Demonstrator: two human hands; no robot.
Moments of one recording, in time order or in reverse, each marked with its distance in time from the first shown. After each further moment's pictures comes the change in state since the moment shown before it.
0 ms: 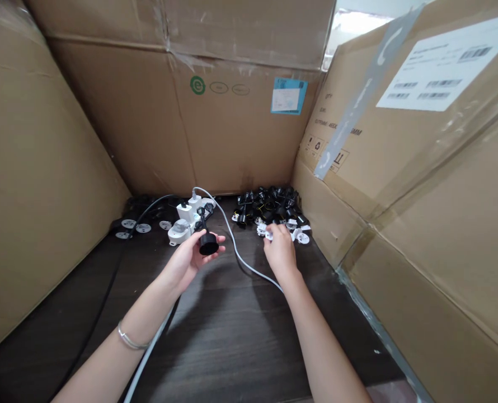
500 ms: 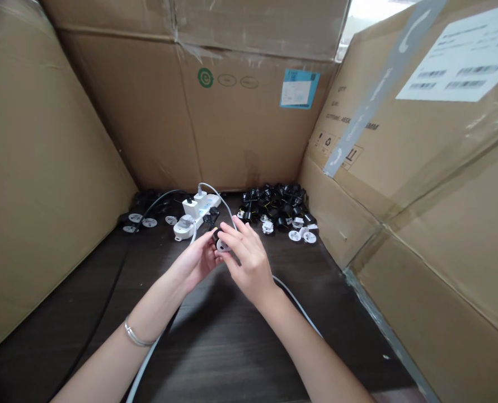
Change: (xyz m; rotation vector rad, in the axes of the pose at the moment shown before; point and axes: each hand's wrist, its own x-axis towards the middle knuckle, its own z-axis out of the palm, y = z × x) left_hand -0.005 -0.005 0.007 -0.216 -0.095 -0.127; right_hand -0.044 -0.078 -0.006 0.709 -0.019 -0.454
